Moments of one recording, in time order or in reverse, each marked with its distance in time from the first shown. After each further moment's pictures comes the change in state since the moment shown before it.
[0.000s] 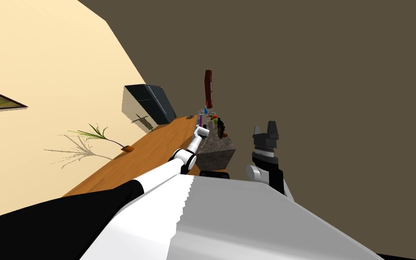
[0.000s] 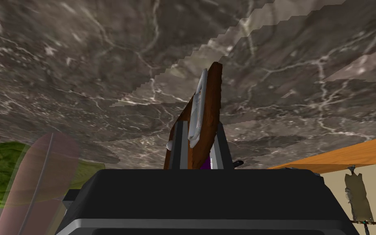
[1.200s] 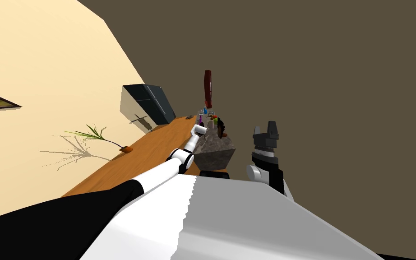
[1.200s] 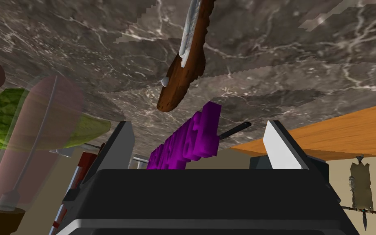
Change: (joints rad) left arm 0.014 0.061 0.007 -0.110 0.022 -0.042 0.009; right arm 0.000 0.000 0.000 0.000 0.000 0.000 0.000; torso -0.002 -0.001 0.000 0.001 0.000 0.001
